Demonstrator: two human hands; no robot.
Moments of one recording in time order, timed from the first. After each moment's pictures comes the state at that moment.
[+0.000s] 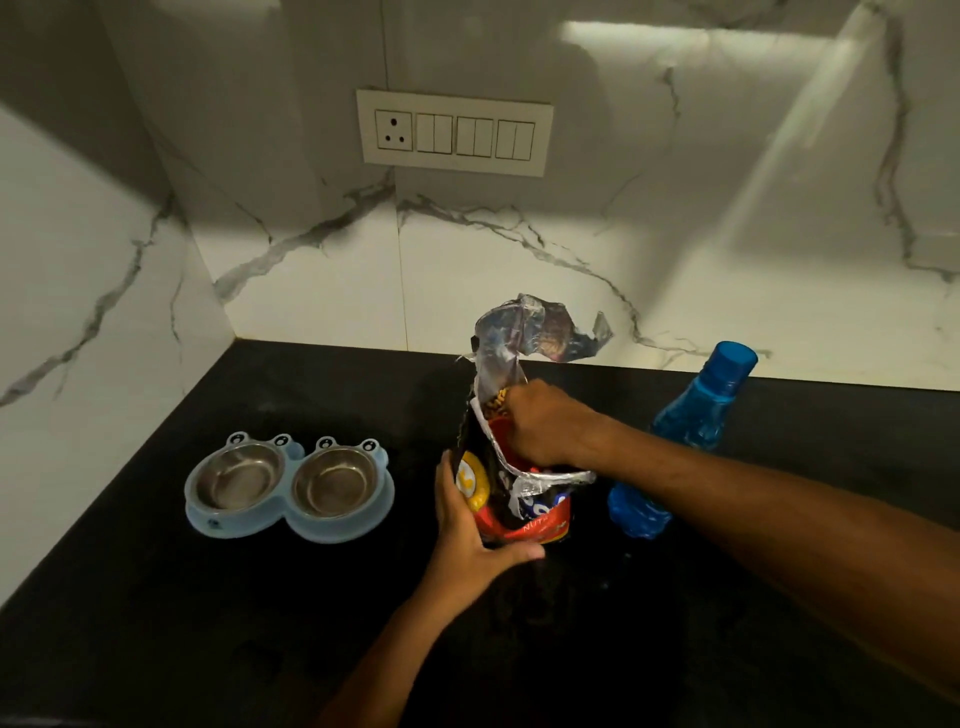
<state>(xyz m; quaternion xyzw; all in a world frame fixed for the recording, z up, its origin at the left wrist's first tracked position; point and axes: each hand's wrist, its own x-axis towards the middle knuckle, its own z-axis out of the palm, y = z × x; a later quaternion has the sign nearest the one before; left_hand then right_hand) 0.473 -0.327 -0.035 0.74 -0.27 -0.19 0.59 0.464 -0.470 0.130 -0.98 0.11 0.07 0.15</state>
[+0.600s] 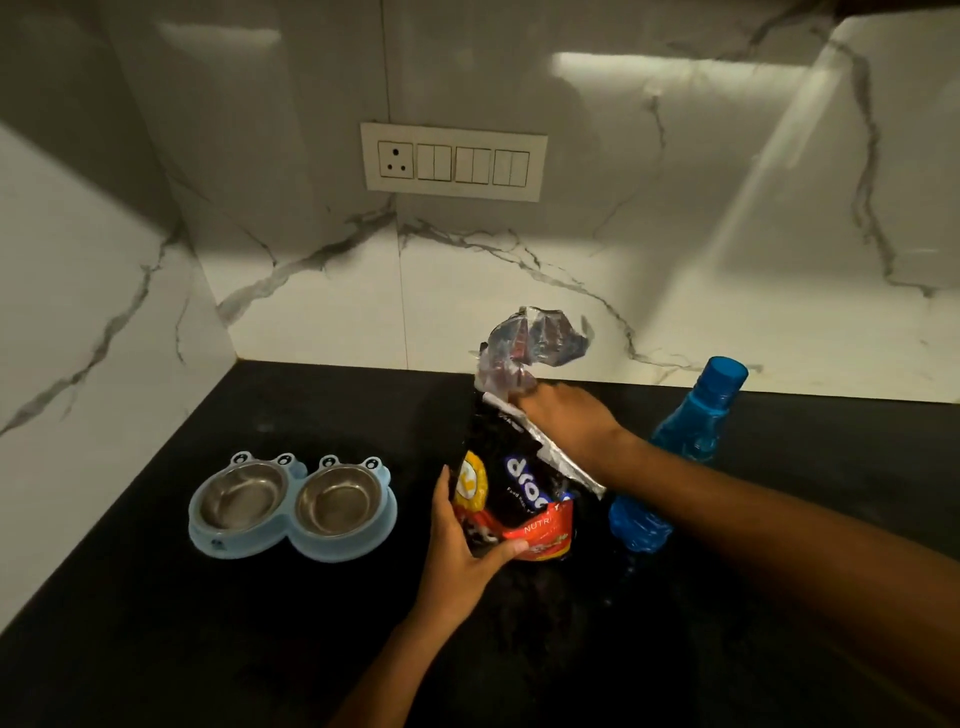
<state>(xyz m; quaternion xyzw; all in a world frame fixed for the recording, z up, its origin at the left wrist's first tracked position) 0.479 -0.324 -0.037 0.70 -0.25 -0.17 0.64 0.450 -0.476 0.143 -1.00 0.05 -0.01 -0.06</state>
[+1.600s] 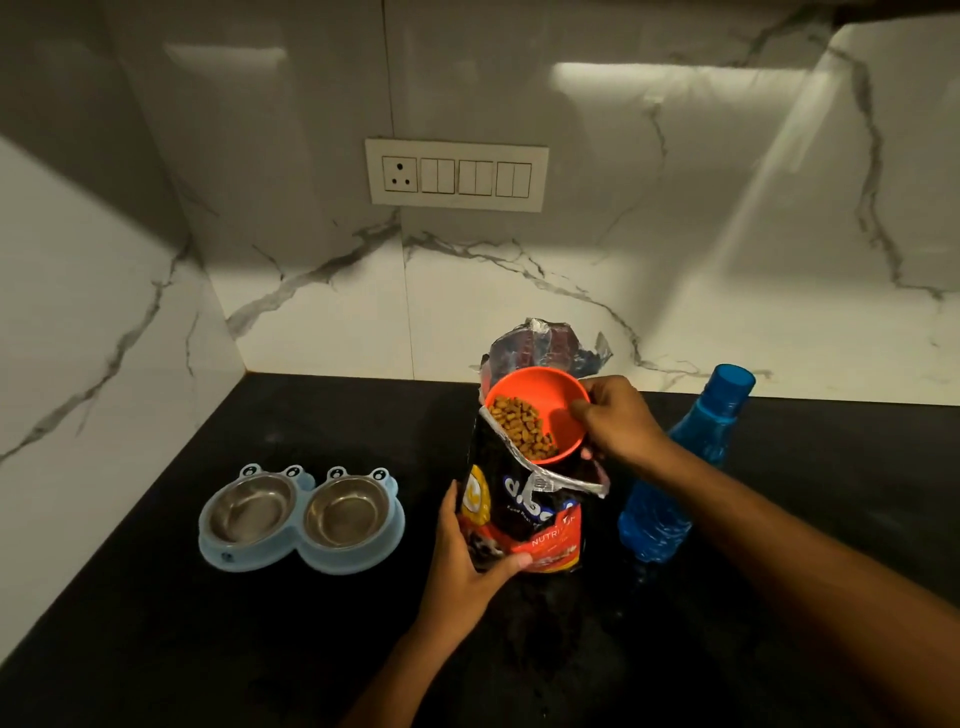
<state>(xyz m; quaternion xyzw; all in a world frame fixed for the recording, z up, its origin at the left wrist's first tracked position) 0.483 -0.317 -0.043 0.71 -0.26 -0.17 0.63 0.440 -0.514 0.129 -0.84 0.27 -0.13 0.45</state>
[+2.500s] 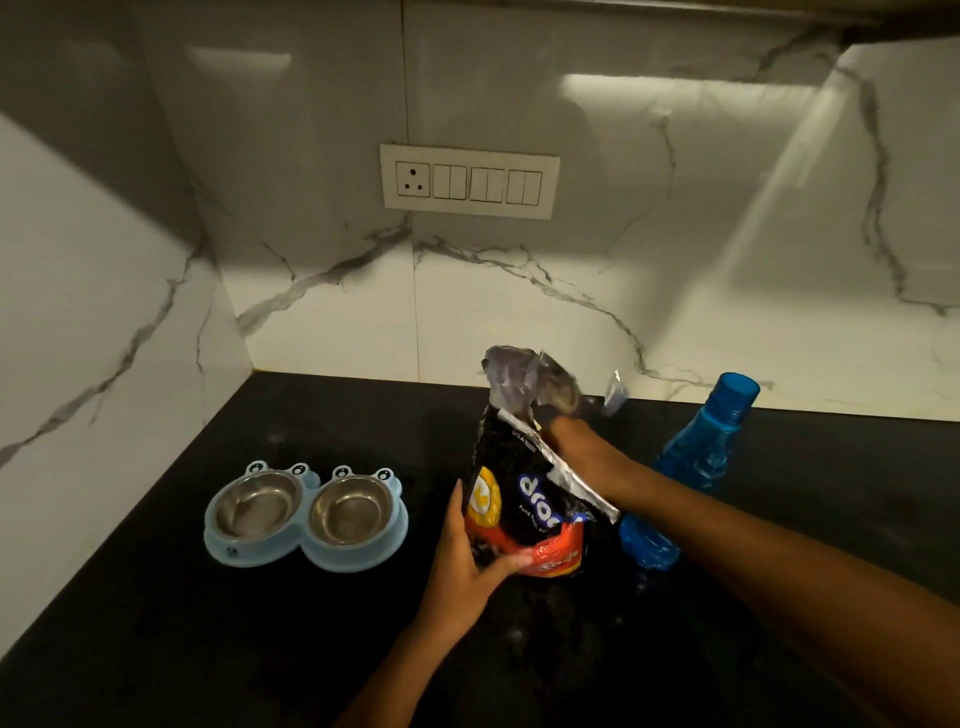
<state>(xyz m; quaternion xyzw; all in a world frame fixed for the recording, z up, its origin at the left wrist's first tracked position) 0.484 -0.315 -0.037 0.72 -0.28 -0.18 0.61 0.434 -0.478 0.128 -0.93 0.14 0.01 0.33</state>
